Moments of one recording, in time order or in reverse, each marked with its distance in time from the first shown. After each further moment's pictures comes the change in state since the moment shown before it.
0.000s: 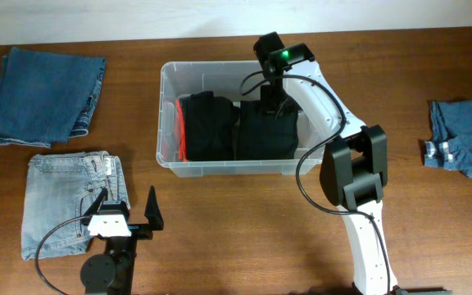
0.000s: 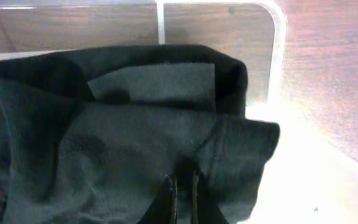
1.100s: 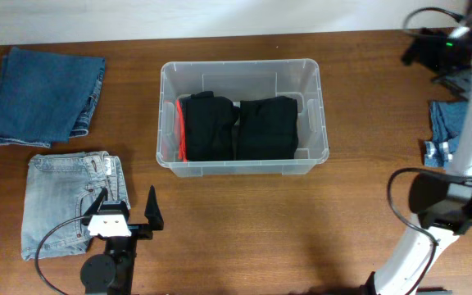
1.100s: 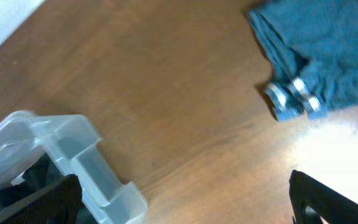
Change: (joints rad) left arm 0.000 0.000 0.000 0.000 0.000 0.000; right arm -0.645 -0.307 0.352 -0.423 -0.159 0.003
